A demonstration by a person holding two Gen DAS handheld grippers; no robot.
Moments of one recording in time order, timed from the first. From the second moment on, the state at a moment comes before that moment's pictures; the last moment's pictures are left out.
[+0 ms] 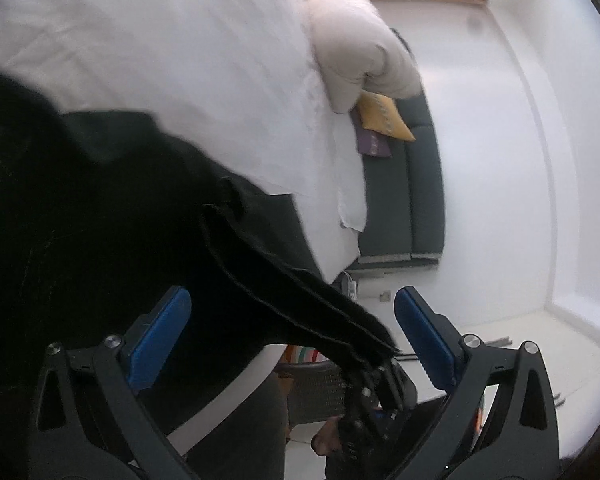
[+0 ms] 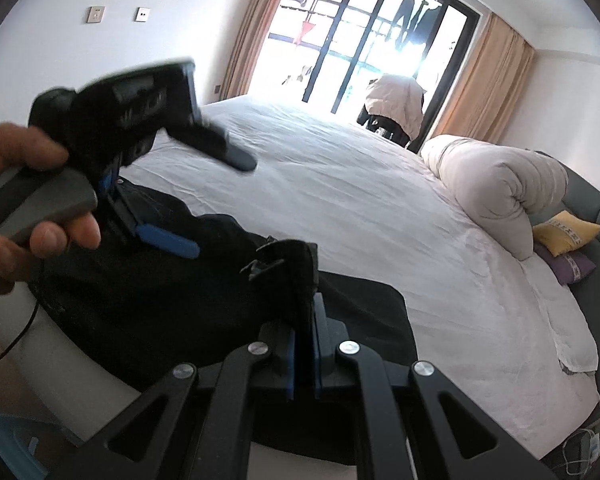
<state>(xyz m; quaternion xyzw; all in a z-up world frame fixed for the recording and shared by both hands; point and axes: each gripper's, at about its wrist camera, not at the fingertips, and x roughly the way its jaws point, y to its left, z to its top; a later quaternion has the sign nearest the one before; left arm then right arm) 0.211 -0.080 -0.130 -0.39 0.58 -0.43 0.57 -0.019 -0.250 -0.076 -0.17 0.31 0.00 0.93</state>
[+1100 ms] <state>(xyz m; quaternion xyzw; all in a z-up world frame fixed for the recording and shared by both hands) 0.242 -0.135 -0.177 -0.43 0.60 -0.46 0.50 -0.026 -0.201 -0.080 -0.23 0.31 0.05 0.92</state>
